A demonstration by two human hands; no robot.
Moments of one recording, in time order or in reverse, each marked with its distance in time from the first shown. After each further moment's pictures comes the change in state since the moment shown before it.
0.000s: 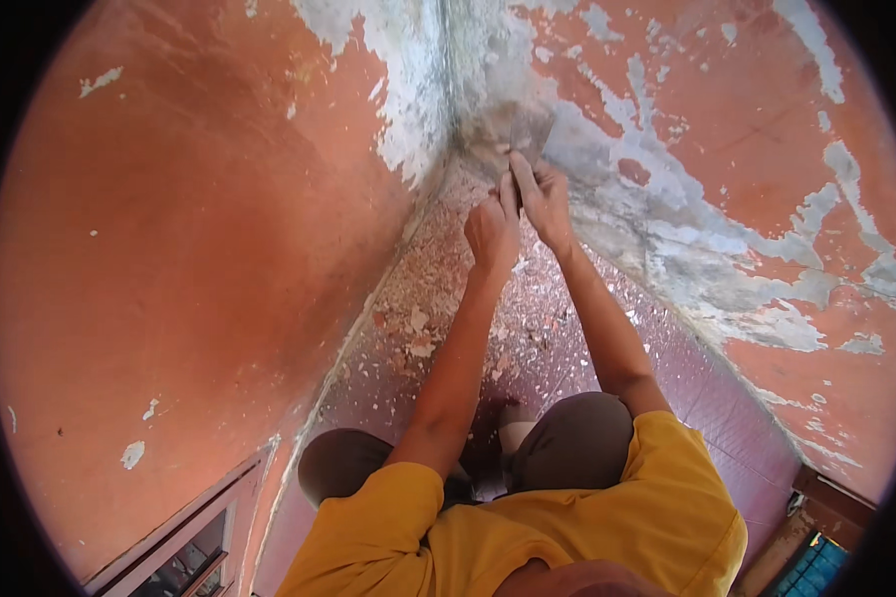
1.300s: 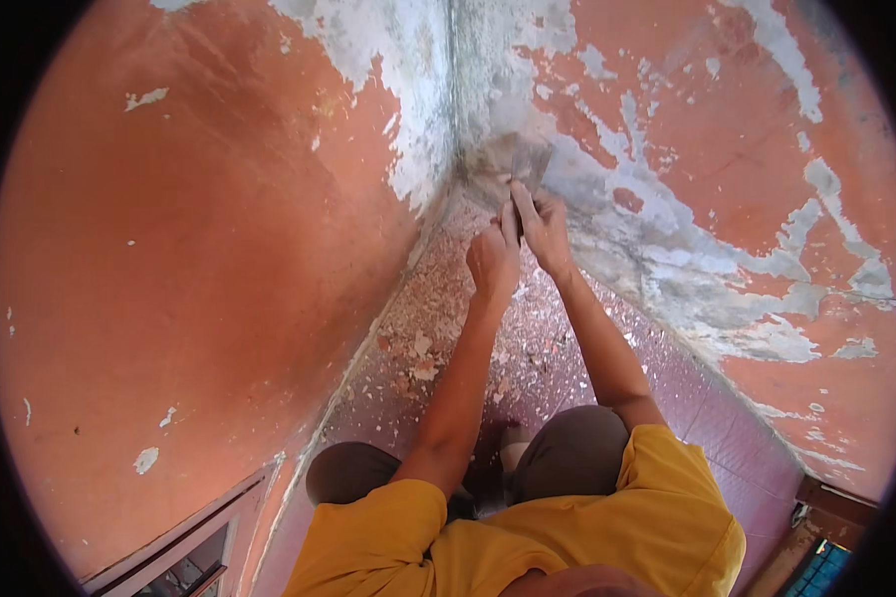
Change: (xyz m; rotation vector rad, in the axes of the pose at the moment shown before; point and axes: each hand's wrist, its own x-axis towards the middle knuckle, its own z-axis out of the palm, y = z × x) left_hand 0.002 0.023 -0.006 0.039 0.000 -0.016; right_hand 0.005 -0.018 0.002 -0.092 0.027 -0.070
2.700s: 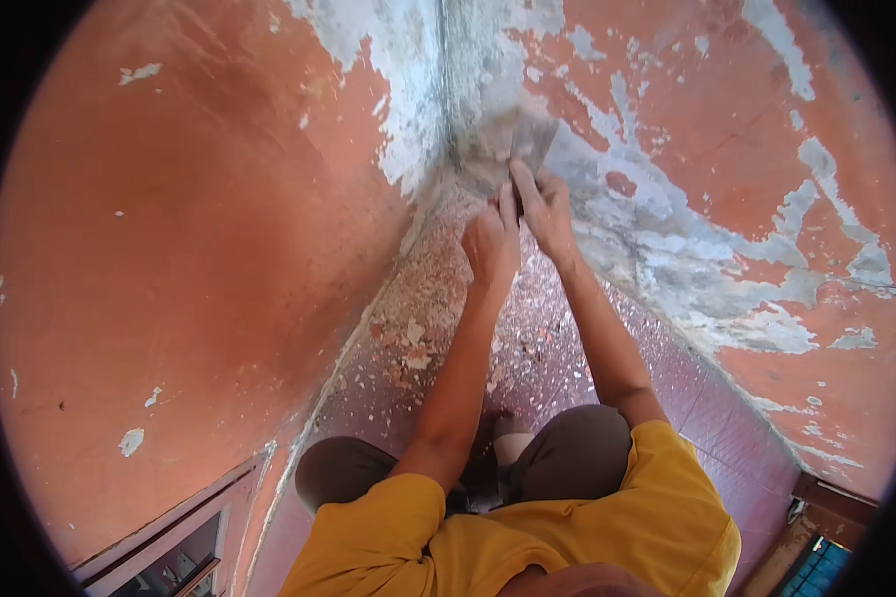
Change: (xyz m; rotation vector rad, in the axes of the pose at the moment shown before) left_hand -0.003 0.019 0.000 -0.022 0.015 0.030; right_hand 0.004 -0.014 -0.015 0.019 -0.001 0.013
